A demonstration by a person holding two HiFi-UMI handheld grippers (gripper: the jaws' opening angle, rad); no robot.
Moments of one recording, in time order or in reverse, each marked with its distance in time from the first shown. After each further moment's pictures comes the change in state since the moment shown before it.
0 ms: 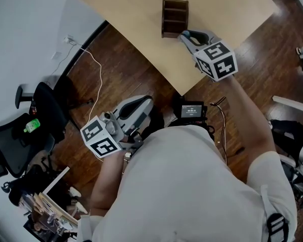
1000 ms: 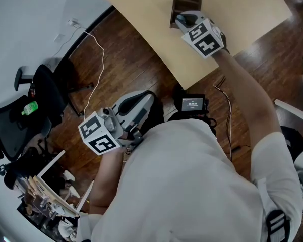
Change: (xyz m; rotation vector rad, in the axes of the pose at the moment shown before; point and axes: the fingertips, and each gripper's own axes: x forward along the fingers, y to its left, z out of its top) left arm -0.009 0.002 -0.004 -0.032 -0.035 0.082; right arm 0.088 0.001 -0.010 -0.340 0.113 0.050
